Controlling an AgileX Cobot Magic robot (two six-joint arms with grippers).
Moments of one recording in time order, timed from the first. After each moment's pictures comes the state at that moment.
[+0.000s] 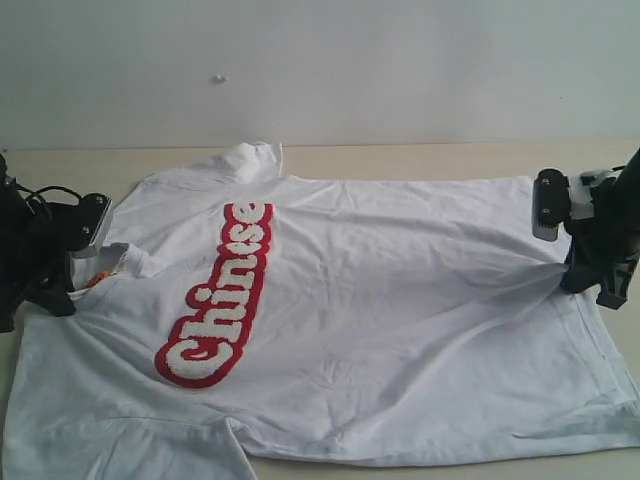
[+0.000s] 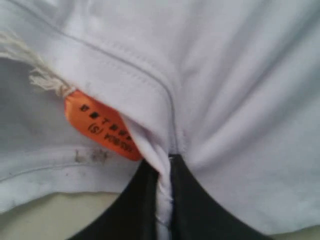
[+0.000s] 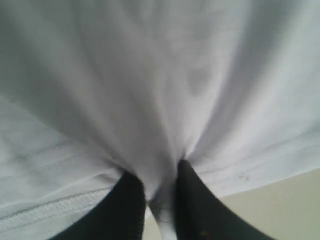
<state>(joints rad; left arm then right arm) -0.02 2.11 -1.30 -0.17 0.83 1.65 -0.24 2.10 -1.28 0.16 0.73 -1.44</state>
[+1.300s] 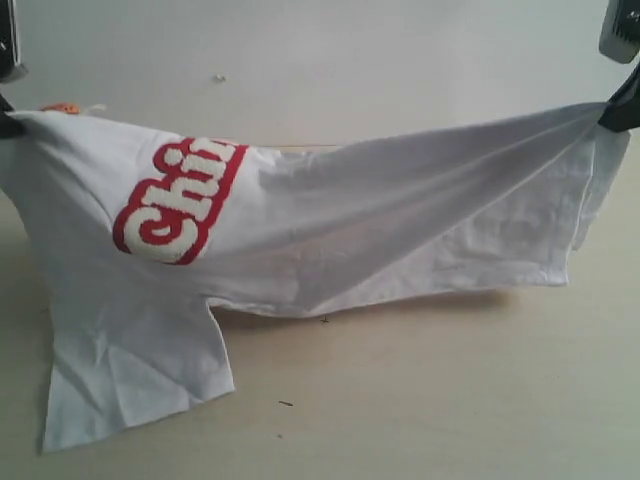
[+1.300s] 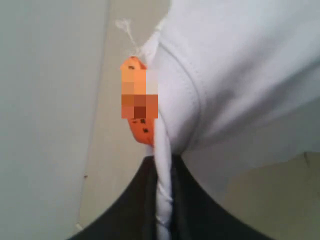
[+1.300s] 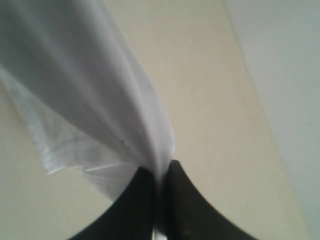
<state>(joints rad) -0.02 1.60 -1.28 -0.21 0.67 1.47 -0.24 1.53 -1.27 0.36 0.84 -1.43</state>
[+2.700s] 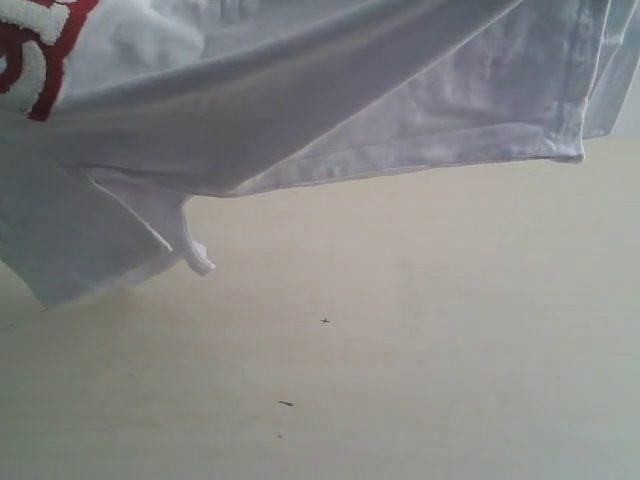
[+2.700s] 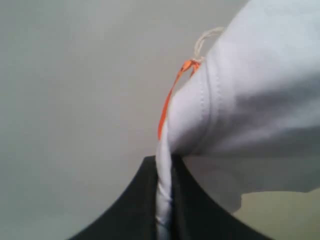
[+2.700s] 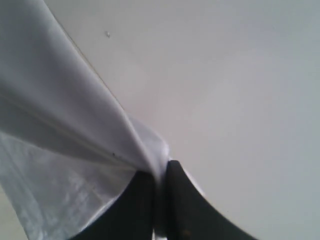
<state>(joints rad) -0.02 1.14 -1.28 0.24 0.64 0.85 -0.24 1.19 -1.34 0.71 0.90 -1.35</state>
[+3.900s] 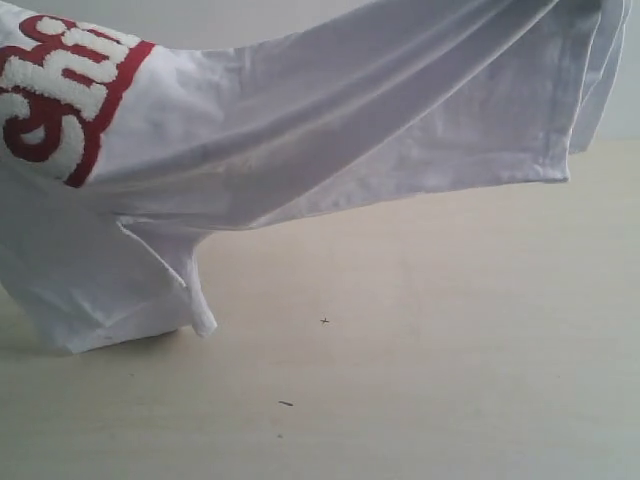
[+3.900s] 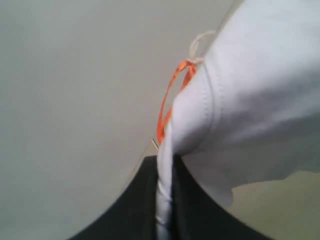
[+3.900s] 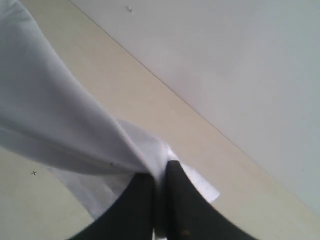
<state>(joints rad) -0.05 1.18 -1.28 0.17 0.77 0.95 -0.18 1.28 -1.41 0.58 0.99 -0.97</state>
